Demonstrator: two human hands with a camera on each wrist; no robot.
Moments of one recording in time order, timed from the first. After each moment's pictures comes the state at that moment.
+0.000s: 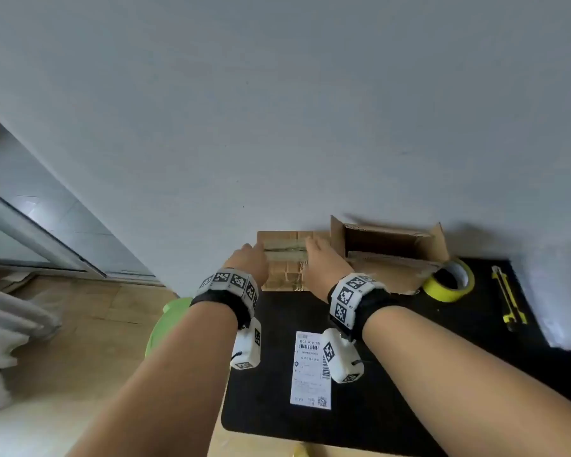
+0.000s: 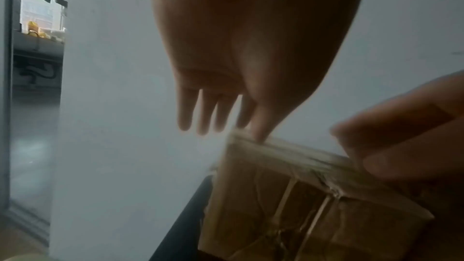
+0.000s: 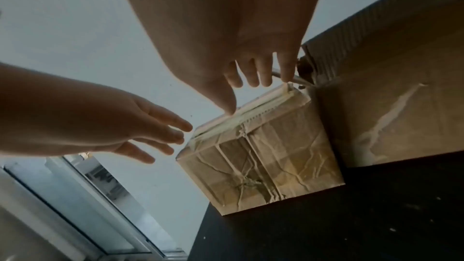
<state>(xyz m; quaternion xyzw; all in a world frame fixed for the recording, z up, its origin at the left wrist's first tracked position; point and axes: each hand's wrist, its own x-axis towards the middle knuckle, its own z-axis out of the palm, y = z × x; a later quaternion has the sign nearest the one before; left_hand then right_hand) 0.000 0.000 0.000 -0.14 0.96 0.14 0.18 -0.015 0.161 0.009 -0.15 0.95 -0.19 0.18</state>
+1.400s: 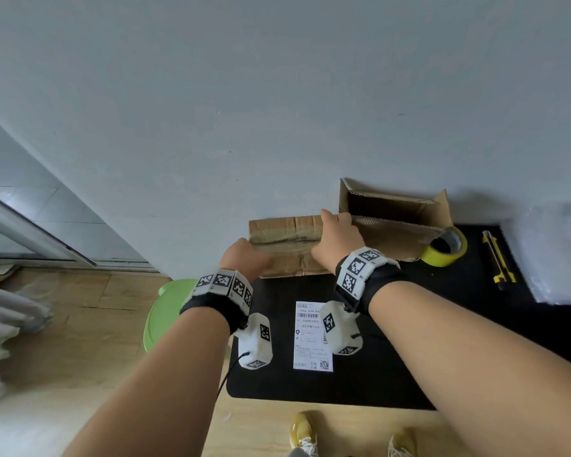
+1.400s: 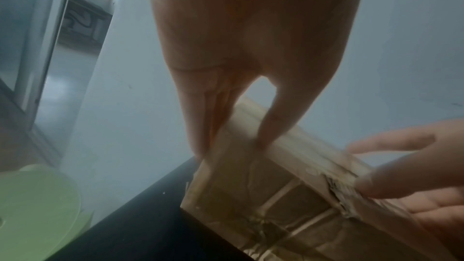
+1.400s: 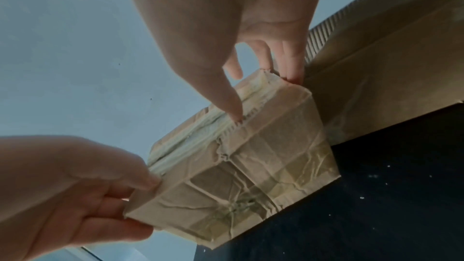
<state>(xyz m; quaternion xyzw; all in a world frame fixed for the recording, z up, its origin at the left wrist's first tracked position) 0.050 0.005 -0.002 -0.24 0.90 0.35 0.14 0.007 0.177 0.012 -0.03 0.97 -0.19 0.15</state>
